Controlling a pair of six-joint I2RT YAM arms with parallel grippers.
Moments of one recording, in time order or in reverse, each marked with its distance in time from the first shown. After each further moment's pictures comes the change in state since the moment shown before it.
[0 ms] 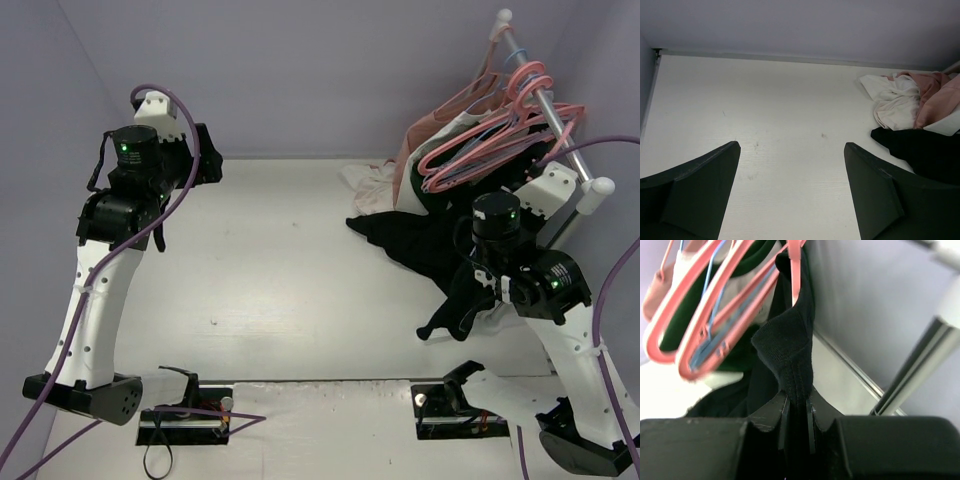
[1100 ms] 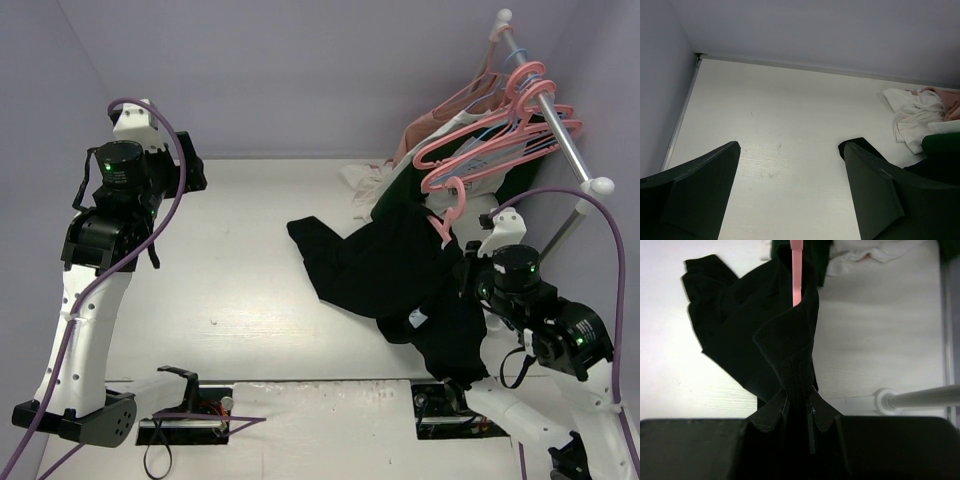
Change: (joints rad) left arm 0.000 -0.108 -0.061 0.001 -0.132 0.023; right arm -0.007 -0.266 -0.219 -0.133 -0.781 -0.231
